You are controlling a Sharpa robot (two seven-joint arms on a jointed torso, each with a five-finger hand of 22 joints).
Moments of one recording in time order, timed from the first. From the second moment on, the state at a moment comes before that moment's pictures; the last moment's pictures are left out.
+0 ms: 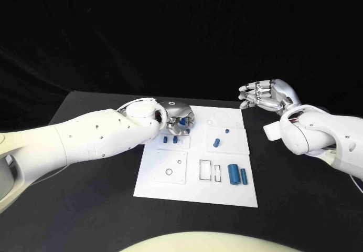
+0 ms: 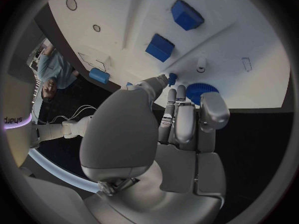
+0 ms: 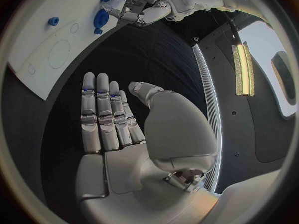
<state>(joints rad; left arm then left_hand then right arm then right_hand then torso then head) 1.26 -0.54 -0.10 1.24 -1.61 -0.10 0.00 1.44 -0.26 0.52 0.17 0.13 0.86 0.11 0.28 0.45 0.97 0.06 0.35 0.19 1.44 -0.03 1.35 1.20 0.11 1.33 0.06 1.24 1.13 1.29 -0.89 -0.15 1.47 -0.40 -0.52 0.34 1.27 -0.14 0.51 0.08 0.33 0.90 0.21 0.16 0.44 1.15 0.13 0.13 0.07 1.22 0.08 0.16 0.41 0.17 1.14 0.18 0.15 0.15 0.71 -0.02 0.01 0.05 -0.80</state>
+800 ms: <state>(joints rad) 1.25 -0.52 -0.10 1.23 -1.63 -0.08 -0.01 1.47 -0.23 0.59 0.14 0.13 0.92 0.11 0.28 0.45 1.05 0.05 0.34 0.17 1.45 -0.04 1.37 1.21 0.11 1.37 0.06 1.28 1.19 1.29 -0.89 -0.15 1.47 -0.41 -0.52 0.34 1.27 -0.14 0.51 0.08 0.33 0.90 0.21 0.16 0.44 1.15 0.13 0.13 0.07 1.22 0.08 0.16 0.41 0.17 1.14 0.18 0.15 0.15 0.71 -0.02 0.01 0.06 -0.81</state>
